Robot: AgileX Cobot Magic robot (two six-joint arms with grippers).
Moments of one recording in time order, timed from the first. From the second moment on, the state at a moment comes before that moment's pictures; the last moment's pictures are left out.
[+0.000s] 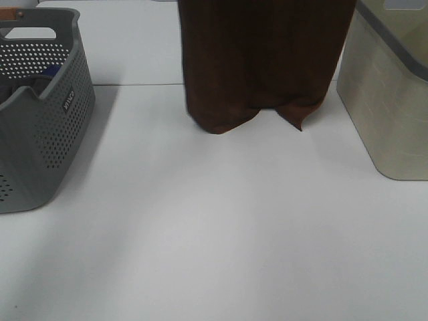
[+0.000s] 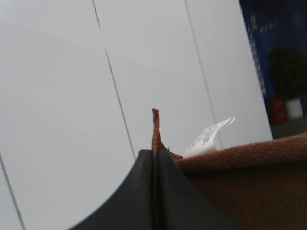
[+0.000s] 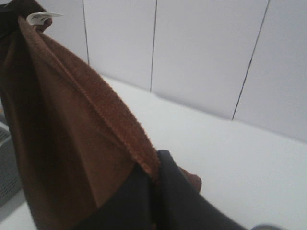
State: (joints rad) left arm -0.43 2.20 -2.37 0.36 -0.02 -0.16; right arm 0.01 1.70 -2.01 0.66 0.78 -0.71
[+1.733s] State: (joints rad) left arm -0.38 2.23 -2.37 0.35 0.11 -0.07; right arm 0.01 1.90 -2.15 0.80 0.84 -0.67
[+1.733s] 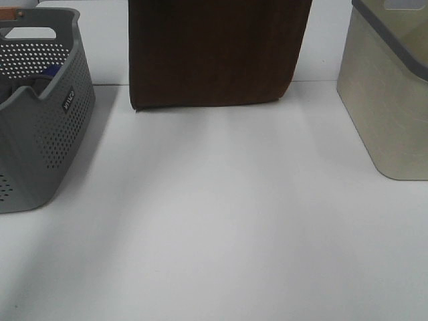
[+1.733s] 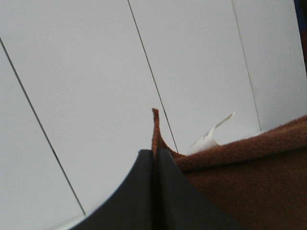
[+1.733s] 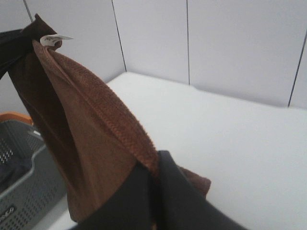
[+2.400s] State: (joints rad) left arm -0.48 2.19 -2.37 0.09 1.17 -0.08; right arm 0.01 1.87 -1.98 0.58 1.23 -0.24
